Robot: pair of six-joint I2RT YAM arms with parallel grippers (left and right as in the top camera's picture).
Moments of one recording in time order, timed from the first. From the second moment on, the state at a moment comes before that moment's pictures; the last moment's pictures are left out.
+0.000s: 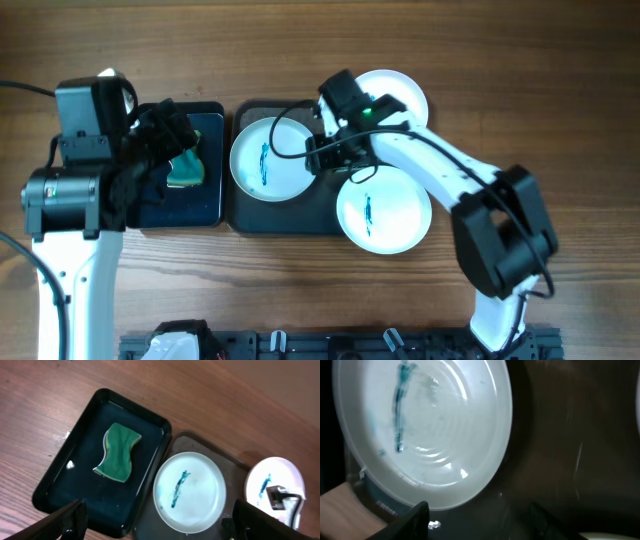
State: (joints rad) left arm 0.03 1.20 1.38 -1.06 -0.03 -0.47; right arm 0.58 2.01 1.47 -0.74 -0.29 0.38
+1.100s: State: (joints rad) left arm 0.03 1.37 1.36 -1.16 -0.12 -0.55; right arm 0.59 2.13 1.47 -0.59 -0.21 0.57
